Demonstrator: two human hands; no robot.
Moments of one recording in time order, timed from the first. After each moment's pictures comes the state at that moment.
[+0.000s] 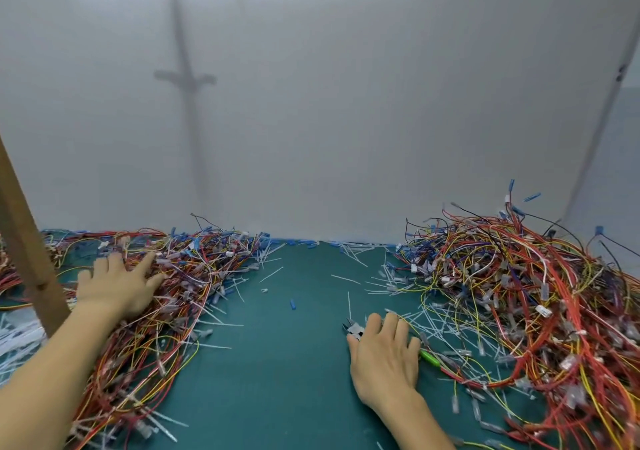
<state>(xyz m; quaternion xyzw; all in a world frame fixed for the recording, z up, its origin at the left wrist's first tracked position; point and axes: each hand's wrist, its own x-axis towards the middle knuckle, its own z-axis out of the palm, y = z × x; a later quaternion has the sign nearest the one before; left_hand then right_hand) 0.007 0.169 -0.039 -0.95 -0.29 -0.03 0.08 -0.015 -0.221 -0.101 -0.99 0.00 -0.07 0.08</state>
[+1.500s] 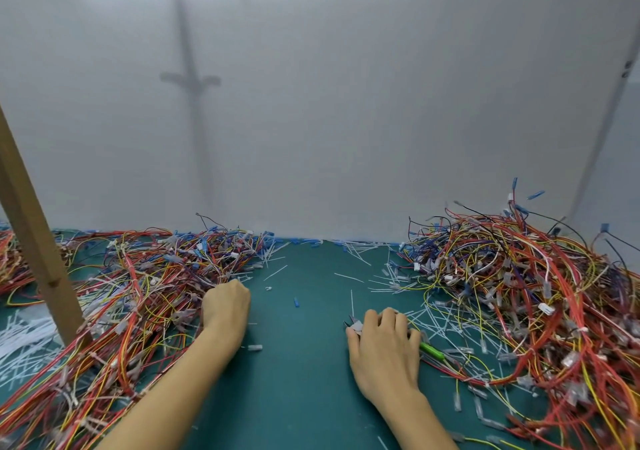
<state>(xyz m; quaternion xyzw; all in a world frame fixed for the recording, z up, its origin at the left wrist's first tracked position) 0.021 0.010 -0.069 -0.96 -0.18 -0.06 0.22 -0.022 -0.218 -0.099 -0.97 -0.03 -0.21 0.08</state>
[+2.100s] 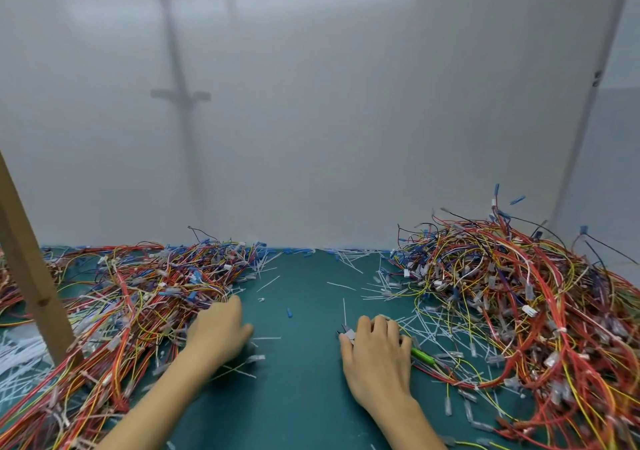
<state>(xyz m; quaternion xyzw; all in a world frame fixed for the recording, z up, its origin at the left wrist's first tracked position) -0.007 0.013 -0.057 -0.99 -0.14 -0.05 -0.06 -0.018 -0.223 -0.100 -0.98 -0.02 -0.15 0.10</state>
